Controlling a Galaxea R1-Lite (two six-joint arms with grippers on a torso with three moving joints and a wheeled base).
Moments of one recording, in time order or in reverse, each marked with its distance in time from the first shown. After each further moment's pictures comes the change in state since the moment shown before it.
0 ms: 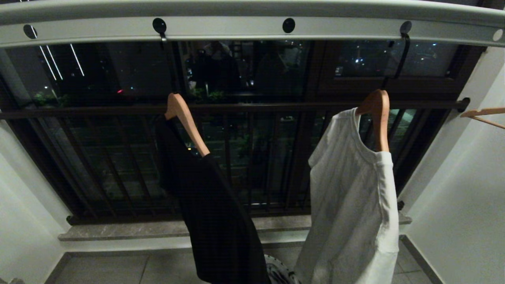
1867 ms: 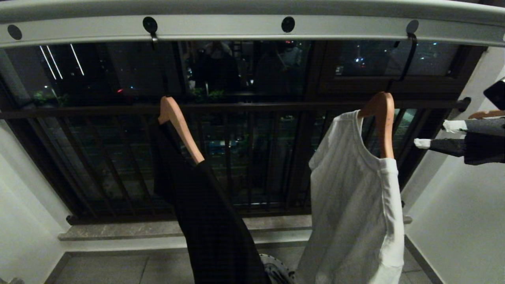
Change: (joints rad) left arm 0.000 0.000 0.000 0.000 0.000 0.000; right arm -0.357 0.599 0.061 -0.380 0.886 -0.261
